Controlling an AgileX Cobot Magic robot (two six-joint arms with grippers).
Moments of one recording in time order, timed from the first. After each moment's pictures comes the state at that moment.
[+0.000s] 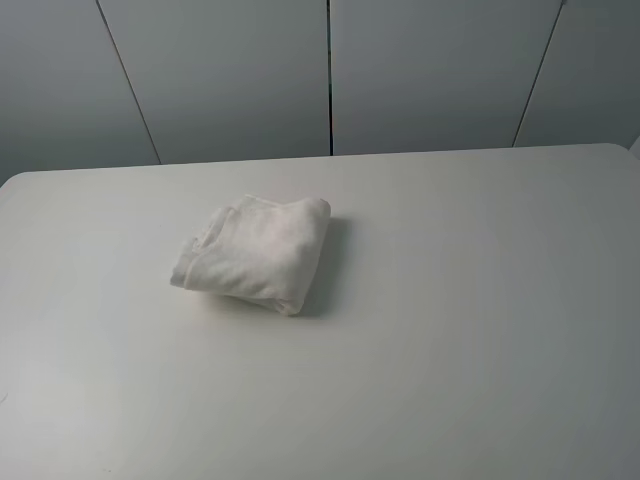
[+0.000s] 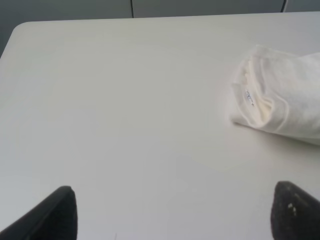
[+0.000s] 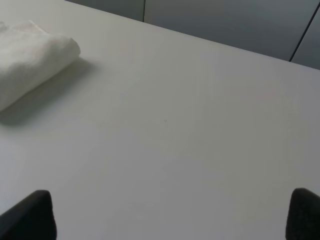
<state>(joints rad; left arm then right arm) -0.21 0.00 -0.52 -0.07 1.09 0.03 0.07 0.00 -0.51 0.17 1.12 -0.30</state>
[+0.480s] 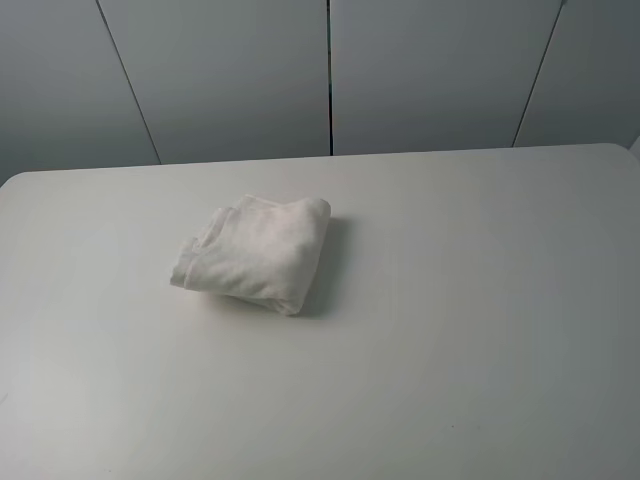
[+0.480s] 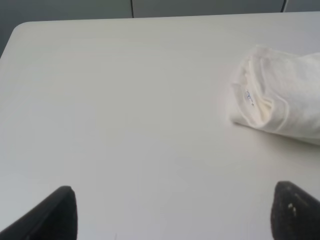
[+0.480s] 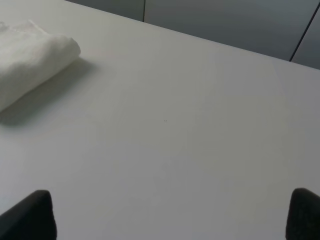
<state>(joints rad) -0.21 0.00 -0.52 -0.07 1.09 0.03 0.07 0.00 -0.51 0.17 1.12 -0.30</state>
